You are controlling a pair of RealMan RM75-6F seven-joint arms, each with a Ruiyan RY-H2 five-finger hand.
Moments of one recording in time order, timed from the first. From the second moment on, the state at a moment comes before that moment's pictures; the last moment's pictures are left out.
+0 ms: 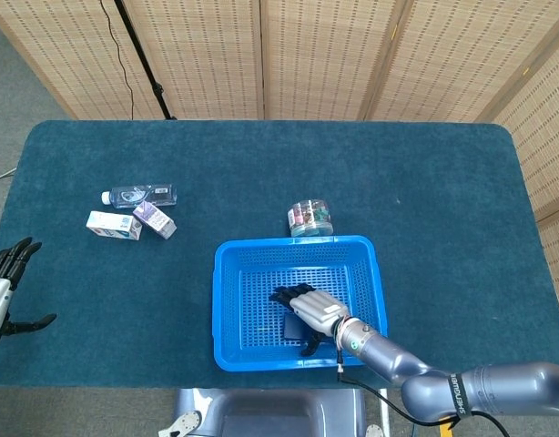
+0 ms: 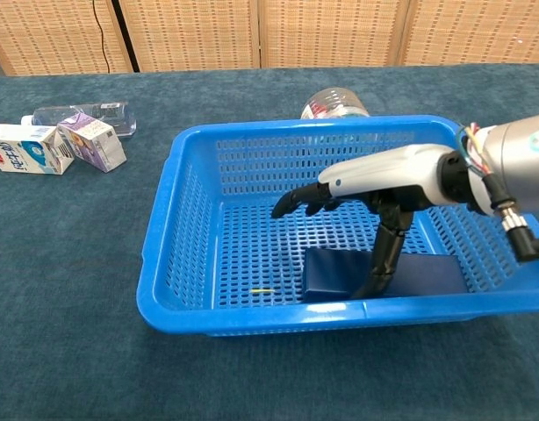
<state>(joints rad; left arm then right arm) -0.15 -0.90 -0.03 -1.82 1.44 1.33 -0.17 1.04 -1.30 0.06 -1.98 -0.66 0.68 -0.33</state>
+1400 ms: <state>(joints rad) -0.15 -0.91 -0.03 -1.83 1.45 1.34 -0.14 0.82 -1.50 0.02 -1.81 -0.99 1.04 -0.44</state>
